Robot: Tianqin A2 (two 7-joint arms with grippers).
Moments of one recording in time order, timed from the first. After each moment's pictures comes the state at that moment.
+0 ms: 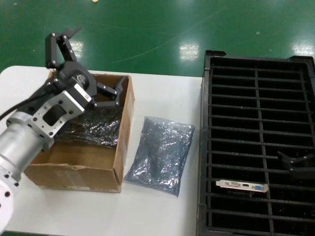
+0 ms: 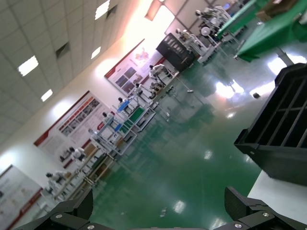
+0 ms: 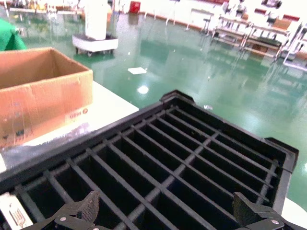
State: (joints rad) left arm -0.41 -0.51 1.71 -1.73 -1.06 0.31 -0.20; right arm 0.33 0.81 -1.70 1.53 1.51 -0.59 0.52
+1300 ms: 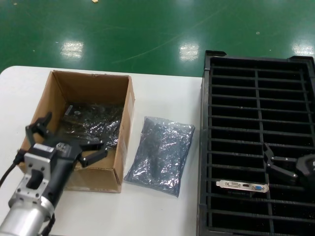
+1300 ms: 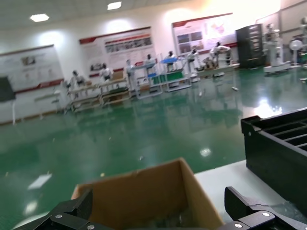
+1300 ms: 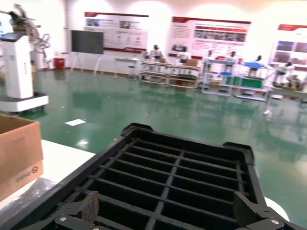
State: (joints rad) left arm -0.10 -0.35 1.63 -1.63 -1.62 0.08 -0.05; right arm 0.08 0.43 -1.62 1.58 1.73 -0.15 0.13
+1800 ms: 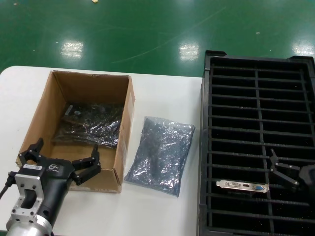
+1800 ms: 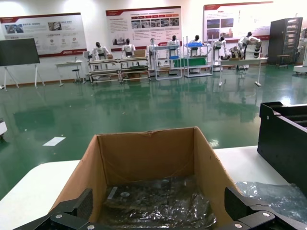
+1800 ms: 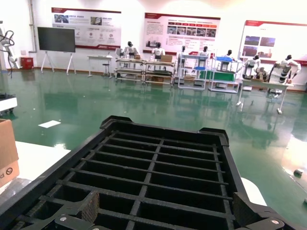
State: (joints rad) left arm -0.02 -0.31 1.61 -1.61 -1.76 0.02 -0.01; right arm 0.02 0.33 -1.60 1.60 1.79 -0.03 0.03
